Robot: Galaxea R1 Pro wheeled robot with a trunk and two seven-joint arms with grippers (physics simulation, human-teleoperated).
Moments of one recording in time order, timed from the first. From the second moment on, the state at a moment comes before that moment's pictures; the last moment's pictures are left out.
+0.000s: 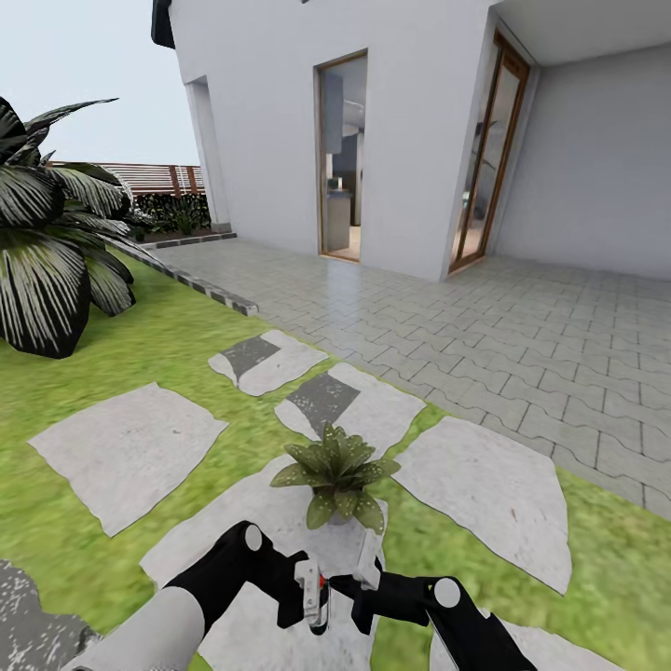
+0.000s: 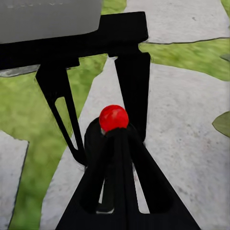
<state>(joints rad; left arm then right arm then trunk) -0.65 -0.09 -0.25 -0.50 -0.81 -0.08 -1.06 -0.43 0.08 0.12 -0.66 0.43 -0.33 0.87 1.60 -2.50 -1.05</state>
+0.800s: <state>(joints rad) -0.63 0.19 0.01 -0.42 -0.79 -0.08 -0.93 -0.43 0.04 0.12 -0.57 0.43 -0.33 0.86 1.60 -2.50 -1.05</state>
